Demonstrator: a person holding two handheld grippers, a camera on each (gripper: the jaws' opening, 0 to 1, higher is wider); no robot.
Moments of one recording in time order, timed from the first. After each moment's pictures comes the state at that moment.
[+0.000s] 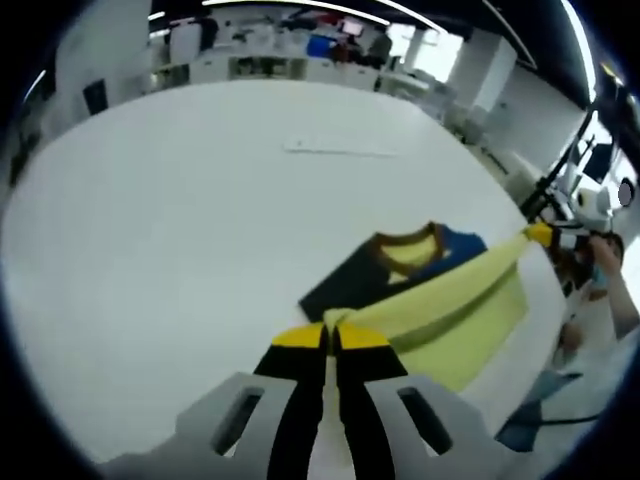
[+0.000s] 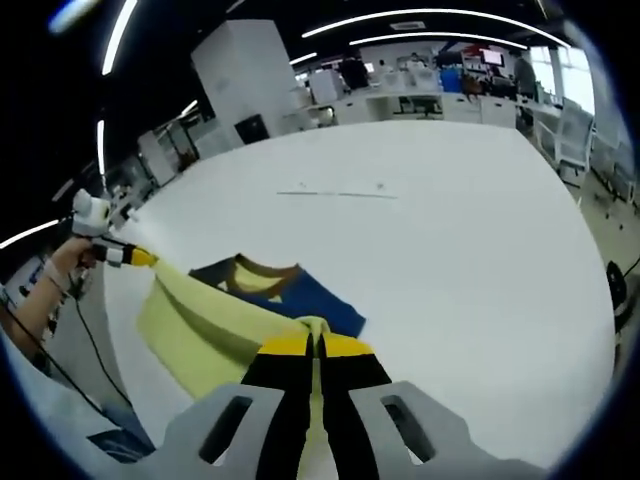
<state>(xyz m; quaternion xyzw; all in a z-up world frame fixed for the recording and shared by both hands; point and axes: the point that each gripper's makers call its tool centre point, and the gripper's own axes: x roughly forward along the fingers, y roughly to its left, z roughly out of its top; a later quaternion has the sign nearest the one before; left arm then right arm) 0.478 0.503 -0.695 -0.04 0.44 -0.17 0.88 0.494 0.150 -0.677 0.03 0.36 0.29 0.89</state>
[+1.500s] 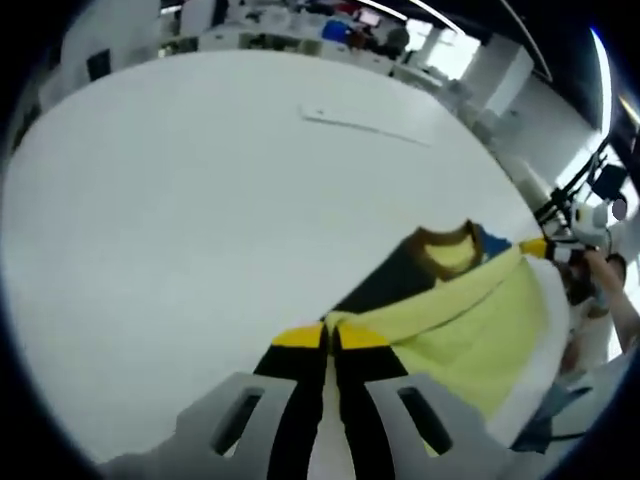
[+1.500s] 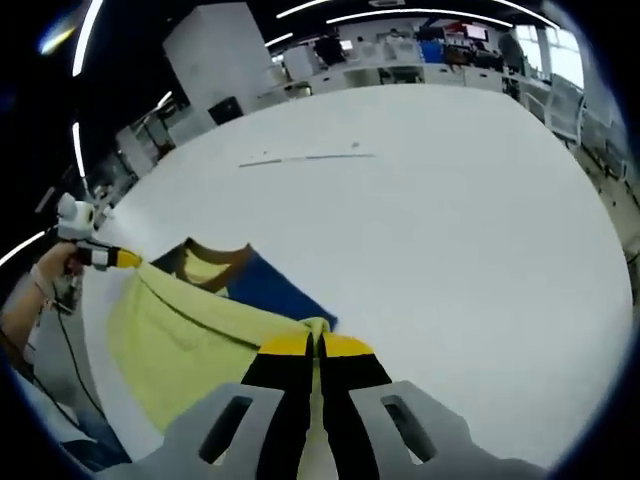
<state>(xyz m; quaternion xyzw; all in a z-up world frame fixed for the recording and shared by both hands) 0.511 0.503 -0.756 -0.07 0.47 -0.17 0.86 0.527 0.148 -0.746 0.04 0.41 0.25 0.88</state>
